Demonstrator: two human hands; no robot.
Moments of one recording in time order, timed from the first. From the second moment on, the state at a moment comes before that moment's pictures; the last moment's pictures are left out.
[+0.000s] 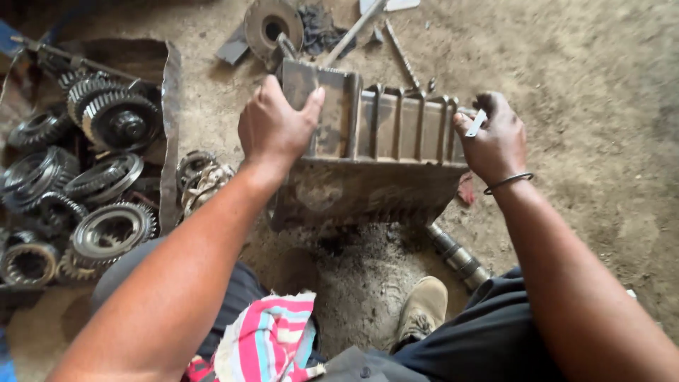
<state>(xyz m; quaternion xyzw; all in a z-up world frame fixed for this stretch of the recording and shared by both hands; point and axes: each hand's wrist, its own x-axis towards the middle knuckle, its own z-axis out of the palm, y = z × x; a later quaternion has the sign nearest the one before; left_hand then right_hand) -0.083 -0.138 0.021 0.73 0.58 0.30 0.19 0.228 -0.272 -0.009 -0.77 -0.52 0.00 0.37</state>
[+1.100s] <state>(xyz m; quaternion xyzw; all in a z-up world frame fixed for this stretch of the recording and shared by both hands) -0.079 -0.112 -0.026 0.81 0.44 0.39 0.01 0.173 -0.289 0.105 -0.48 -0.54 0.30 0.63</state>
